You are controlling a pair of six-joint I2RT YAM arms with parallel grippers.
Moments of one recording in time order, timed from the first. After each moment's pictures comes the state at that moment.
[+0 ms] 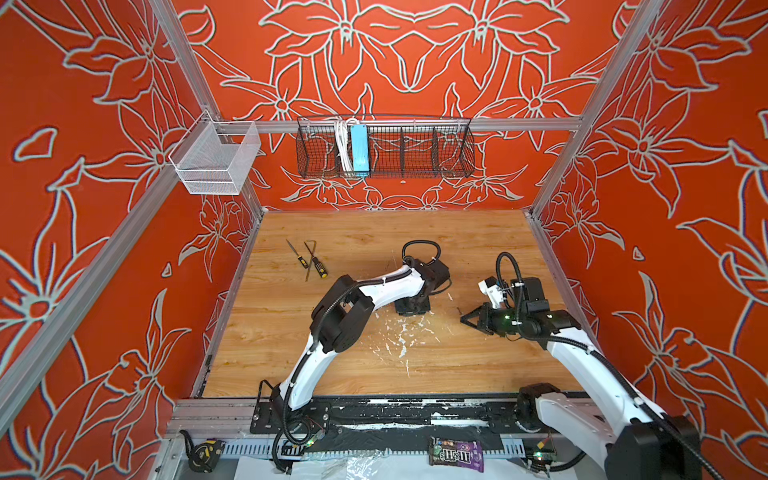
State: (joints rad) left arm -0.83 2.21 1.73 -1.07 -0.15 -1.00; right arm 0.14 0.97 0.60 -0.61 -0.72 0.47
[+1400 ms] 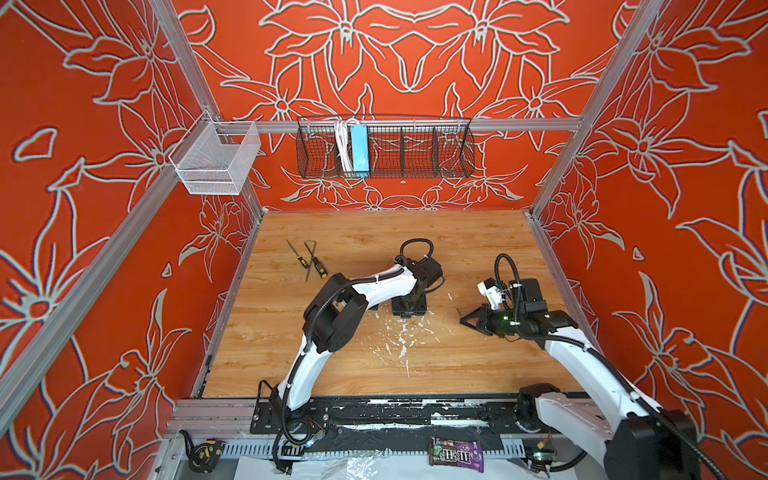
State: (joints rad) left arm -0.78 2.18 1.69 -0.99 -0.06 -0.84; right arm 0.14 0.99 0.59 -0.58 -0.71 0.47
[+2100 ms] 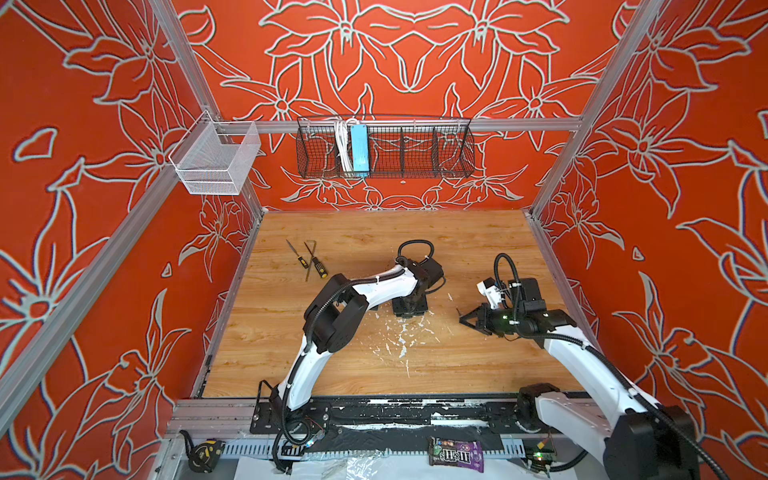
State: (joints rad) left arm -0.79 2.18 1.69 -0.99 -0.07 -0.94; right arm 0.14 1.01 0.59 -0.57 -0.71 0.47
